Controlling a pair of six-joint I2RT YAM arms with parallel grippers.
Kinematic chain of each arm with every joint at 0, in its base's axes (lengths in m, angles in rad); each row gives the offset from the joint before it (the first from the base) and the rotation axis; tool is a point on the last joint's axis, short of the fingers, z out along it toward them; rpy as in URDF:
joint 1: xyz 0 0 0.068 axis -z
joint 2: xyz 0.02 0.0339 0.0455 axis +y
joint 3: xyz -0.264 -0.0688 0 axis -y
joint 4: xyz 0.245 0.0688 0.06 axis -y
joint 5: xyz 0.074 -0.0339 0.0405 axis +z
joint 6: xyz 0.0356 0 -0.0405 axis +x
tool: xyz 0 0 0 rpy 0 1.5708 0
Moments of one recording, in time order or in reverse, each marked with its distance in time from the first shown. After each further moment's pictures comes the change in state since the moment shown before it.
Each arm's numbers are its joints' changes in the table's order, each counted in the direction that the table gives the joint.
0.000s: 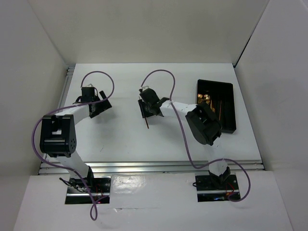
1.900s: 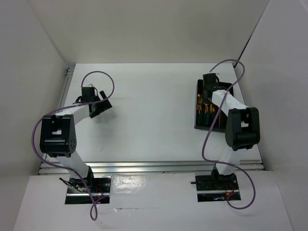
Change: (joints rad) left arm 0.000 0.000 0.000 0.000 -0.010 0.000; right arm 0.613 -0.340 -0.216 -0.183 -0.294 -0.190
